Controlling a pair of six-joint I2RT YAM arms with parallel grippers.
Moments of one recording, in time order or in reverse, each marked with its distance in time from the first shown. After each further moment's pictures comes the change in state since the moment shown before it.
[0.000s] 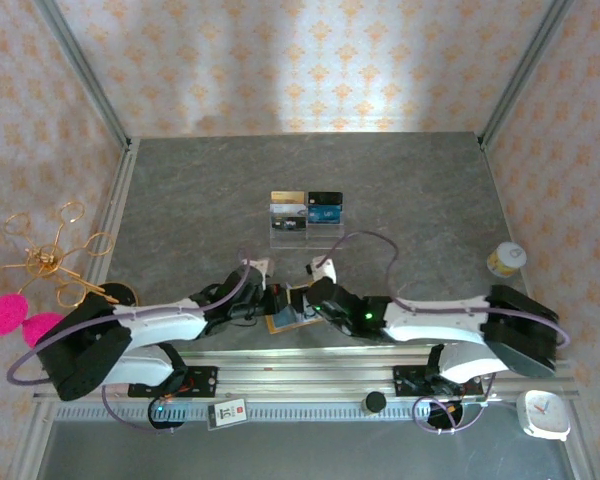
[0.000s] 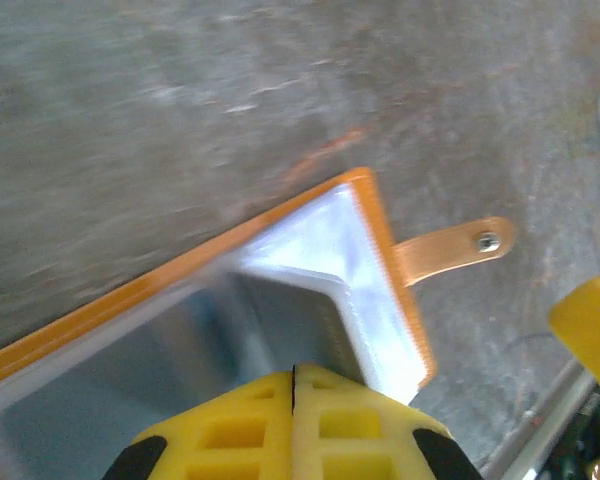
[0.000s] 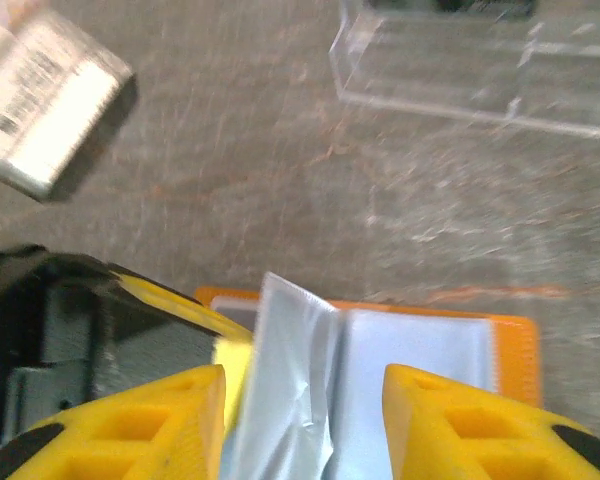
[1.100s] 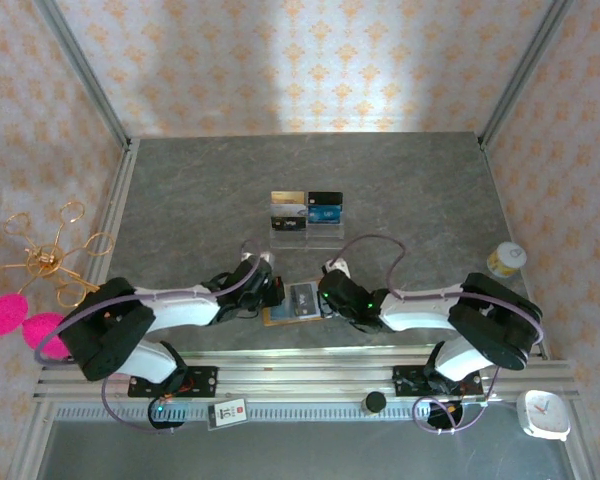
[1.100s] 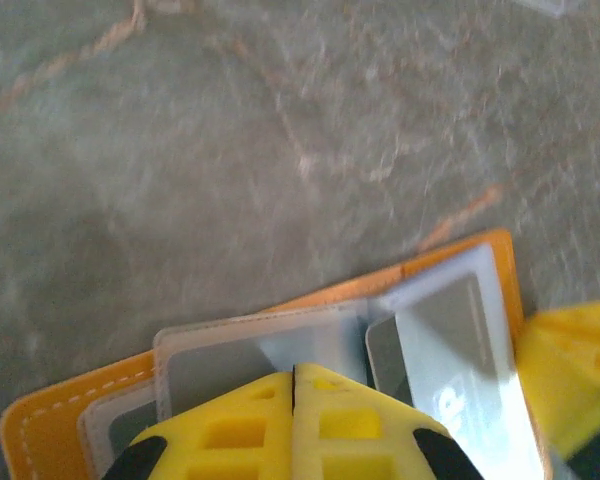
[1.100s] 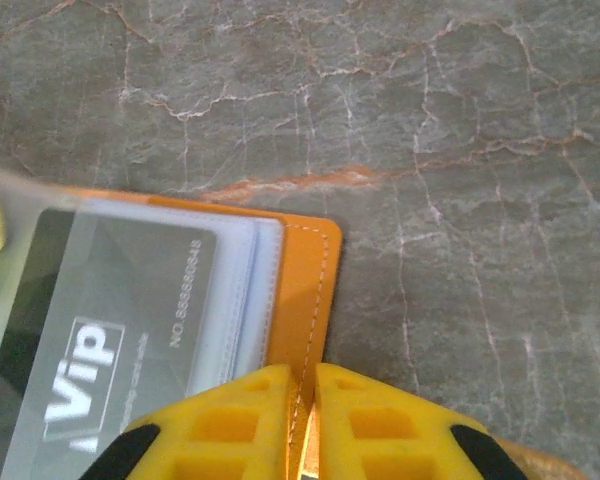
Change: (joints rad) left arm 0.078 0.152 0.095 -0.101 -0.090 0.067; right arm -0.177 0.166 -0.085 0.010 -0.166 -0.032
